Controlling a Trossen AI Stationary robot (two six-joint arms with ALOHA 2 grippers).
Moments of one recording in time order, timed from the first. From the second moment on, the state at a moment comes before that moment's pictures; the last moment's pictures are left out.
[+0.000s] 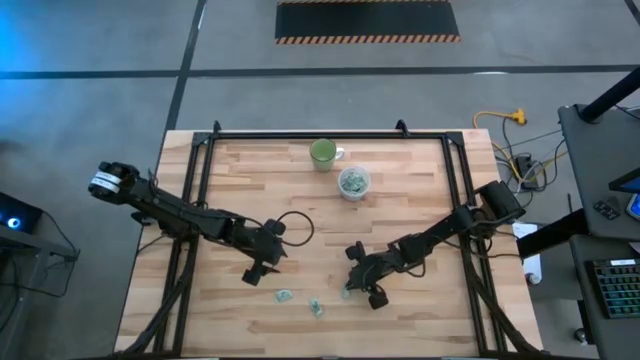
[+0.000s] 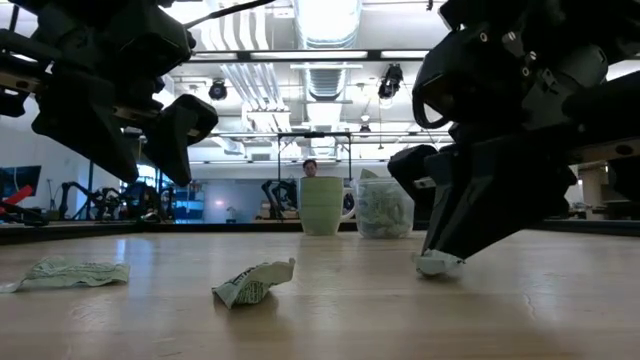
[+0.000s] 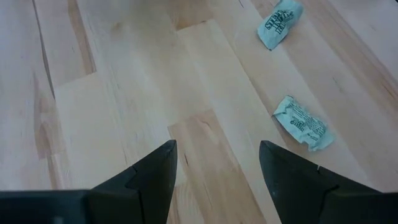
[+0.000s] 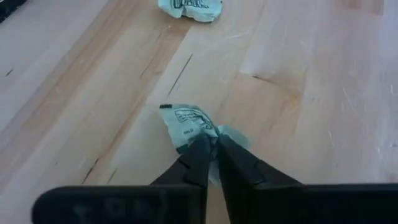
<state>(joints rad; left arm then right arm) -0.30 1.32 0.63 -0.14 0.06 0.08 0.39 1.86 0.77 0.34 -0.05 0.04</state>
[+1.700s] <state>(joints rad) -0.29 1.32 0.63 -0.11 0.05 0.20 -0.17 1.54 0.78 0.05 0.44 -0.11</state>
